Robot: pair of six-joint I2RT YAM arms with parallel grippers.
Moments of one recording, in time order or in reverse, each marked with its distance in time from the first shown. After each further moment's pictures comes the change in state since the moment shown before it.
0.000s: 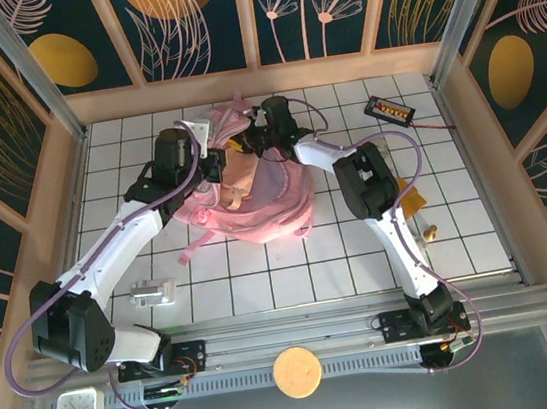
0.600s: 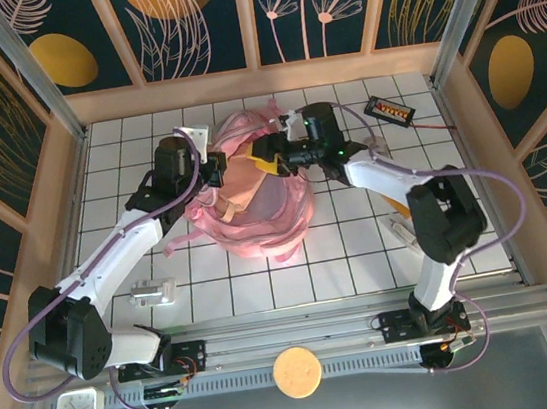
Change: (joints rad) left arm -0.007 -0.031 -0.085 0.099 -0.017 -0.024; right arm -0.007 -0.766 -0.738 -0.054 -0.135 -0.199
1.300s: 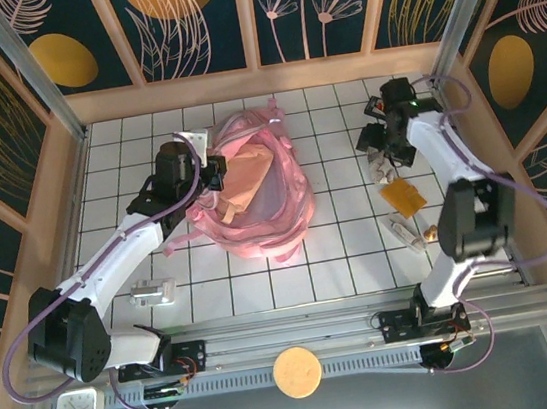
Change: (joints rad) left arm -0.001 -0.013 -0.044 0.029 -0.007 -0.021; right arm -0.432 0.037 0.296 -1.086 0.808 -0.577
